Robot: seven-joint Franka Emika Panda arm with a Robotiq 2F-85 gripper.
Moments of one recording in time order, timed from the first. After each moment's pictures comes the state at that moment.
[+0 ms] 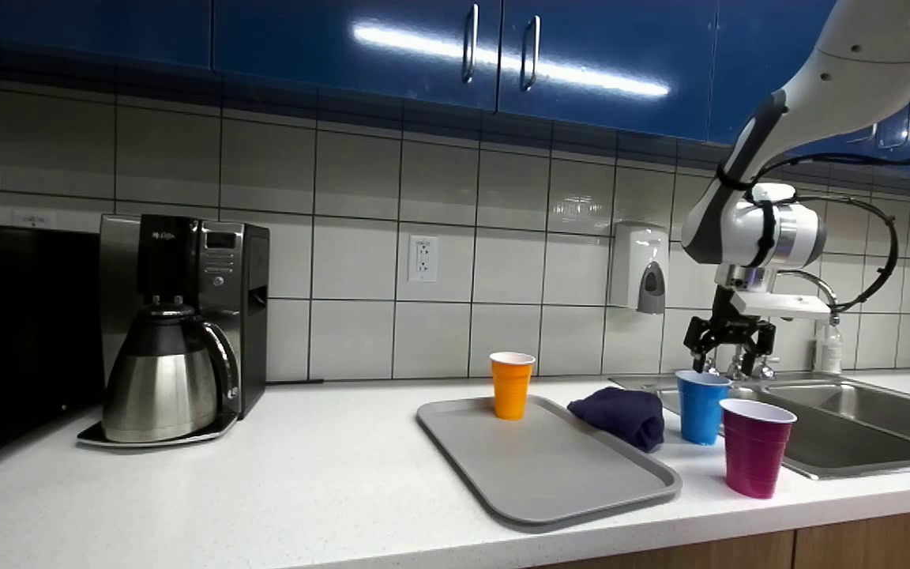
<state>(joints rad) -0.28 0.22 -0.16 -2.22 0.15 2.64 -0.36</state>
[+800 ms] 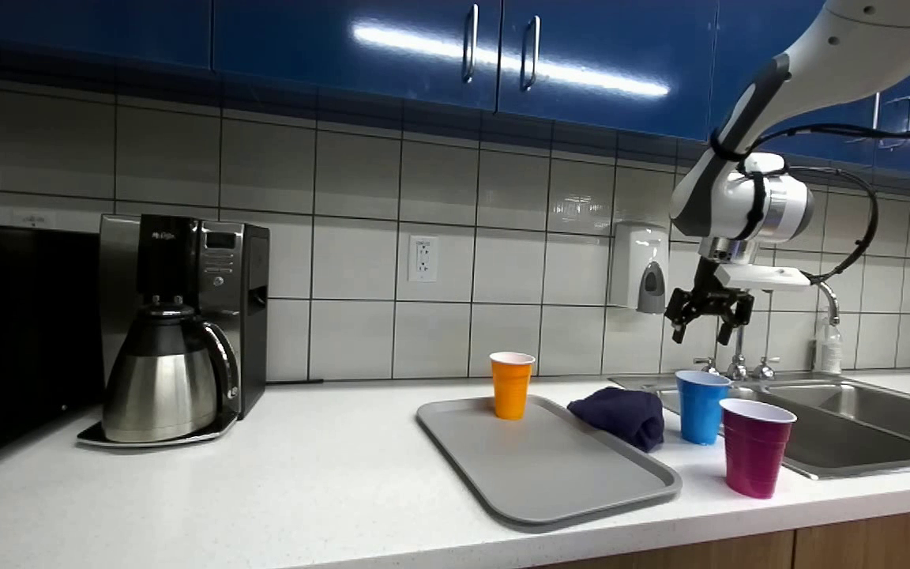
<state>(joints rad) -0.22 0.12 -0.15 -2.24 0.14 2.64 -0.36</state>
